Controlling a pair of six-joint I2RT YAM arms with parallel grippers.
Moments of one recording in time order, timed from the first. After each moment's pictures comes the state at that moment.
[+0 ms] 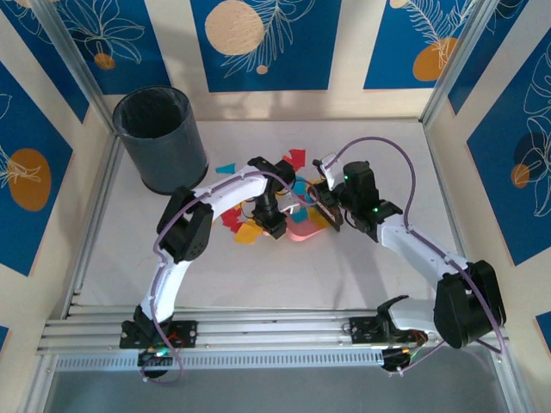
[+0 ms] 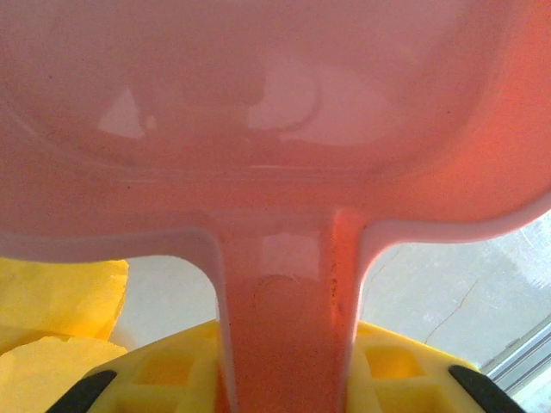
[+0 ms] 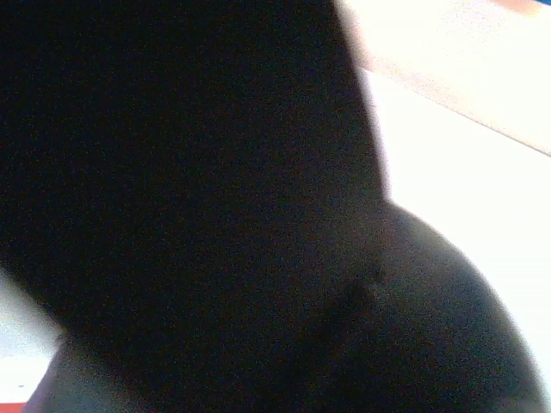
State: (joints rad) left arm -0.74 2.21 1.84 -1.27 0.29 0.11; right arm 0.41 1.25 0.81 -0.08 -0.06 -0.17
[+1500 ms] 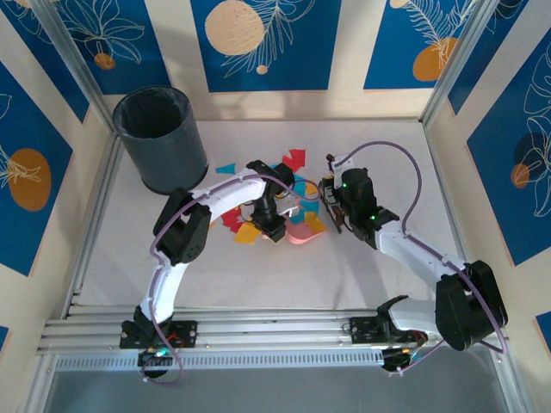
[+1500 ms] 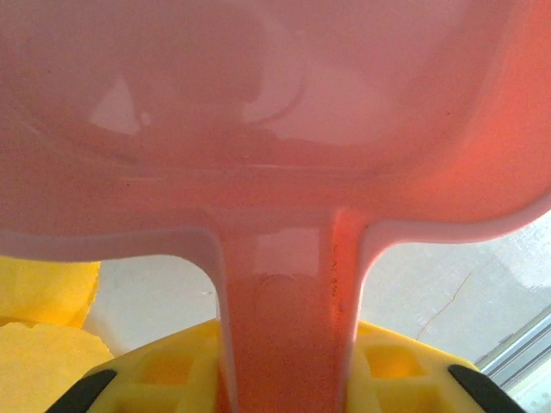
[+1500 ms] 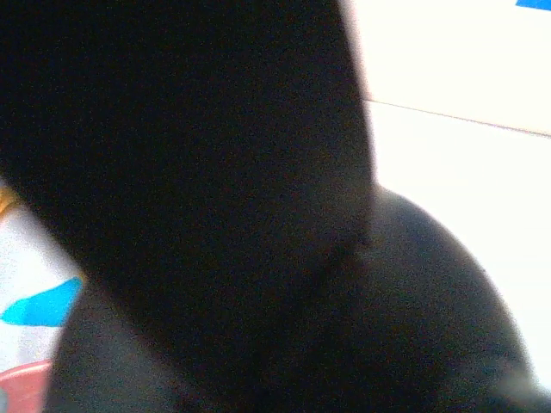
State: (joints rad) left arm -0.75 2.17 1.78 -1.24 0.29 0.08; right arm 0.44 1.25 0.73 0.06 0.20 0.03
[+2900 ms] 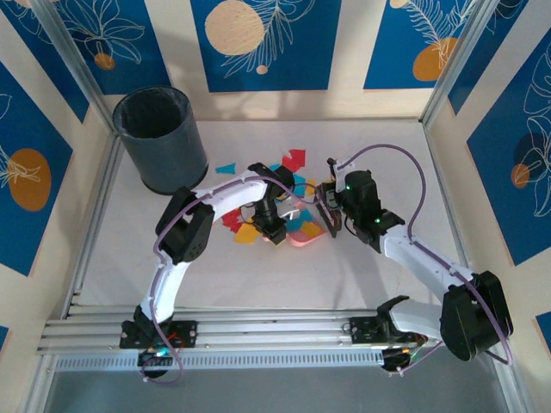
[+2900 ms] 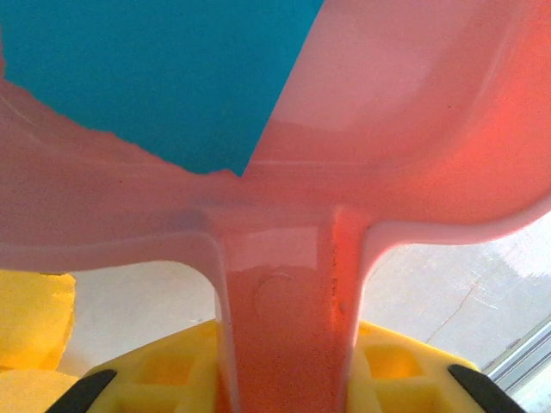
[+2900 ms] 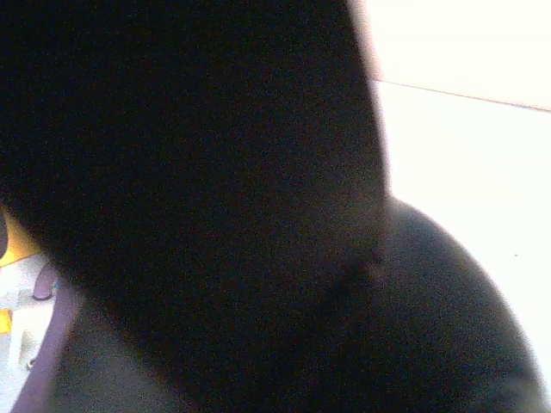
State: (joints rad) left arm -0.75 2.19 1.76 -1.22 0.32 0.11; right arm 0.44 1.18 0.72 -0.01 0.13 0.06
